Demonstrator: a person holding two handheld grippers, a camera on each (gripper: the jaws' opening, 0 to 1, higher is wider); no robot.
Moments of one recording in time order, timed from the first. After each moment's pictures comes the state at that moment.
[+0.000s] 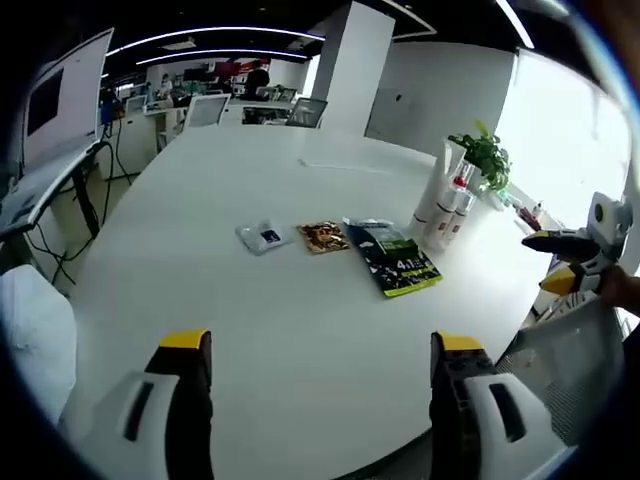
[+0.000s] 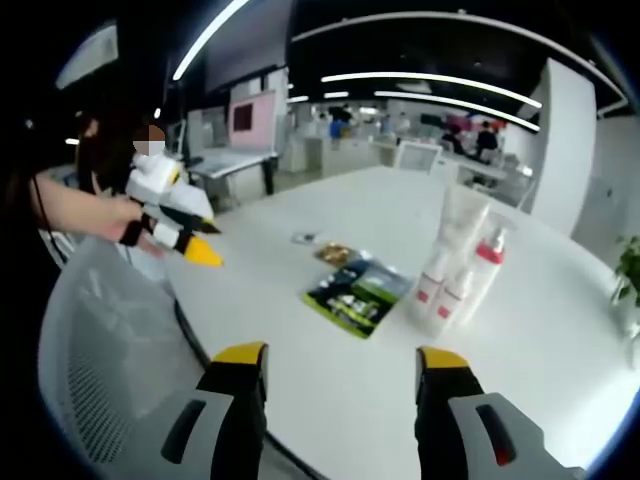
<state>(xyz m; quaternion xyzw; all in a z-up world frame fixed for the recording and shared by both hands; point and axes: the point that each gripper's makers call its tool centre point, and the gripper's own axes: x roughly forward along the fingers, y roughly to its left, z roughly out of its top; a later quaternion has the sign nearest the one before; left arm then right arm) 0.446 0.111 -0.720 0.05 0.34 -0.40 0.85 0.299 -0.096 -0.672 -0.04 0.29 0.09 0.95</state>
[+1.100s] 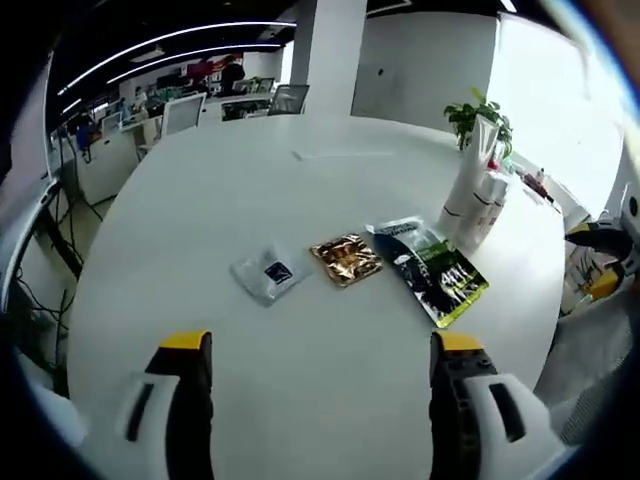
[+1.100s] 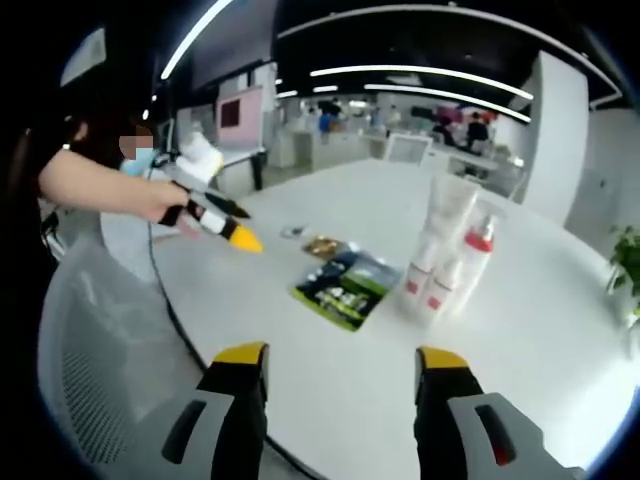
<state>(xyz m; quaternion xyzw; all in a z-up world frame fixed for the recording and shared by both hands) 0.528 0.061 -0.748 0.12 0.35 -0.43 0.82 0.299 -0.106 -0.677 -0.03 0.31 0.07 0.95</state>
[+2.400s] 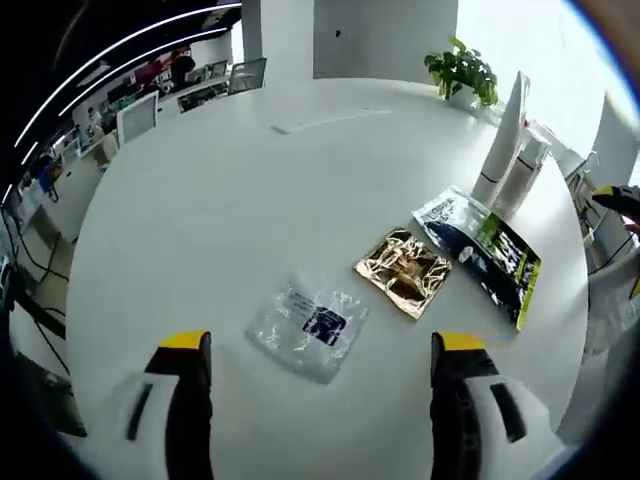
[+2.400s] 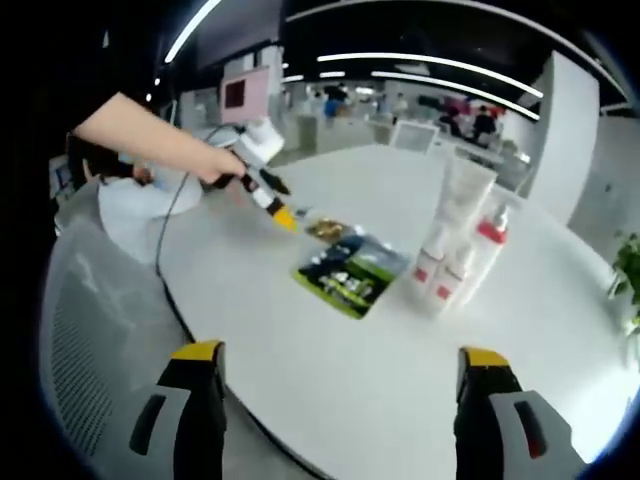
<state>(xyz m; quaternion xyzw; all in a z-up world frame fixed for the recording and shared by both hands) 0.610 0.027 -0.784 0.22 0.36 -0.48 0.77 0.300 -0.101 -0.695 -0.05 0.34 0.07 0.93</state>
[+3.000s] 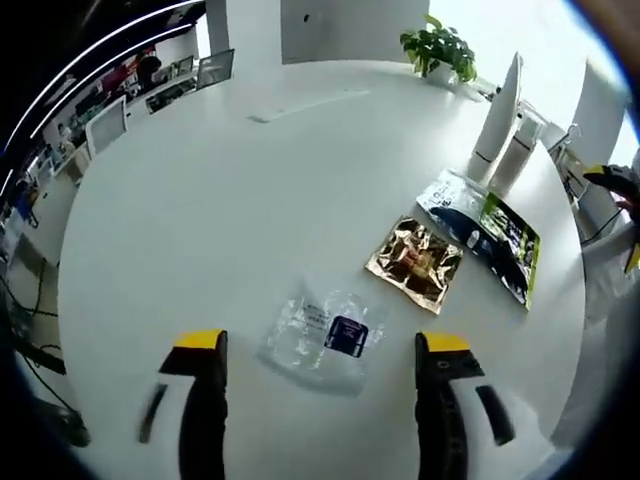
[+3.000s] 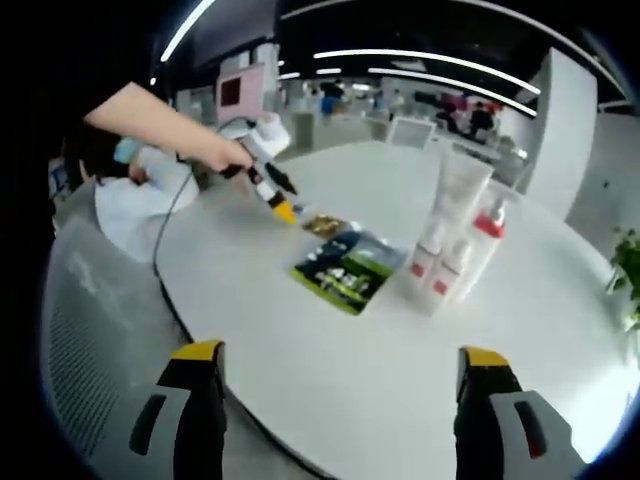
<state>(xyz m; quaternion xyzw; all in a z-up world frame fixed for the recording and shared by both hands) 0.622 0.019 -0.791 0.26 0.38 -0.53 0.72 0.299 -0.104 -0.697 -0.05 0.35 0.07 0.93</state>
